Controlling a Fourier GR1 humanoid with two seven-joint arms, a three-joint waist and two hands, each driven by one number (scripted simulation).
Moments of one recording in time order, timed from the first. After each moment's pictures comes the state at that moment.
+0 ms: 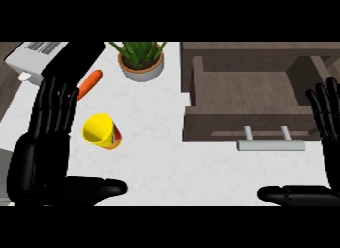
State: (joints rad) left arm -0.04 0.02 -0.14 -2.02 -0.01 0.16 0.06; right arm 0.00 -0.13 -0.01 -2.08 0.01 0.04 0.01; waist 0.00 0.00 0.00
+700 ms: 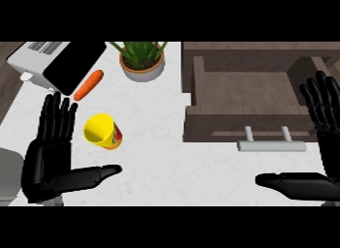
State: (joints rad) left arm 0.05 0.02 -0.07 -1.84 0.11 0.18 -0.07; right arm -0.04 -0.14 -0.04 -2.01 0.02 0.08 0.01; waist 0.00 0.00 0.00
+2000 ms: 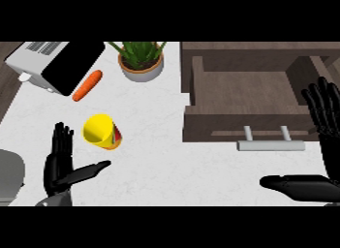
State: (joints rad) left arm -0.10 0.08 0.22 -0.95 0.16 0.08 -0.62; right arm -0.01 -0.13 -0.09 -1.97 0.01 0.14 -0.06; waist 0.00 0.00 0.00
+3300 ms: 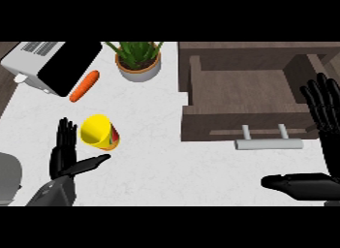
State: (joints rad) left arm -0.46 0.20 0.34 -0.19 0.17 -0.06 -1.03; right arm -0.04 -0.12 -0.10 -1.98 0.00 0.17 -0.02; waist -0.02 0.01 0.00
